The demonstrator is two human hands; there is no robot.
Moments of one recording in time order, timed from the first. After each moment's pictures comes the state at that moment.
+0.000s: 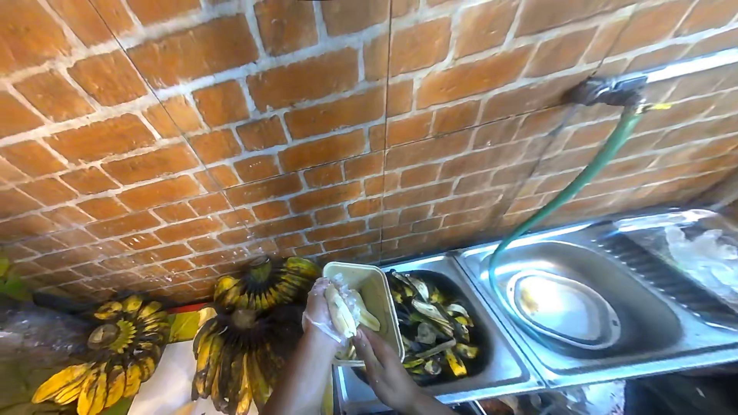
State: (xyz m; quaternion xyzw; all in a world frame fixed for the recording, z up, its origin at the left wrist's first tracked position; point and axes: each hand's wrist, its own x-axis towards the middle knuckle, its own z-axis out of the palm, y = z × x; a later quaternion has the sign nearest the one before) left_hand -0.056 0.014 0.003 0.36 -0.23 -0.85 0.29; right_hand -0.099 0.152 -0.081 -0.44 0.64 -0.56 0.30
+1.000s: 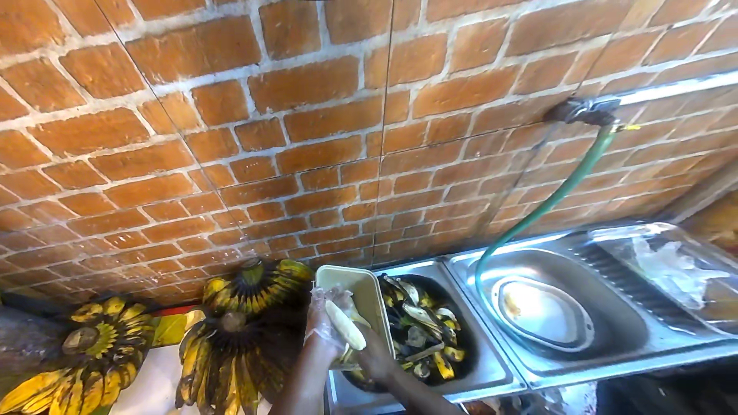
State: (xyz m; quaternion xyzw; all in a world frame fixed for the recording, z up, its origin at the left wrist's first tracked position) left_hand -0.062 0.017 -0.049 0.41 -0.28 -0.81 0.30; right_hand -0.124 0.135 -0.091 -0.41 0.73 -0.41 0.35
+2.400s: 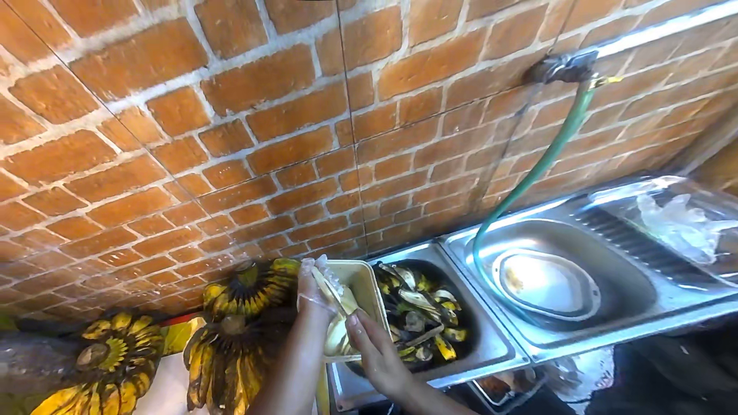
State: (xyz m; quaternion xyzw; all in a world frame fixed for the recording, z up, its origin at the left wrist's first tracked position) left_hand -0.105 -0.002 -0.009 0.35 -0.27 -0.83 0.34; right_hand -0.109 0.159 -0.060 -0.39 0.55 -0.68 0.30
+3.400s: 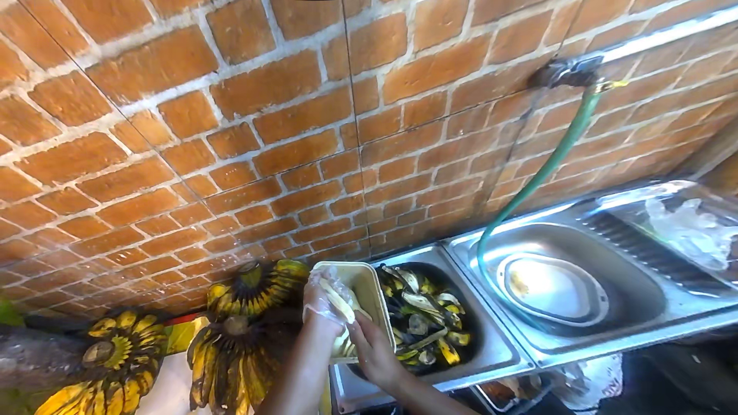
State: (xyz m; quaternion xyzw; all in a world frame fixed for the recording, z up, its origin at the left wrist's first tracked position) left_hand -0.091 0.024 0.000 0.40 -0.27 -0.81 0.32; right_hand -0.114 0.144 -0.089 -0.38 0.65 -0.60 0.29
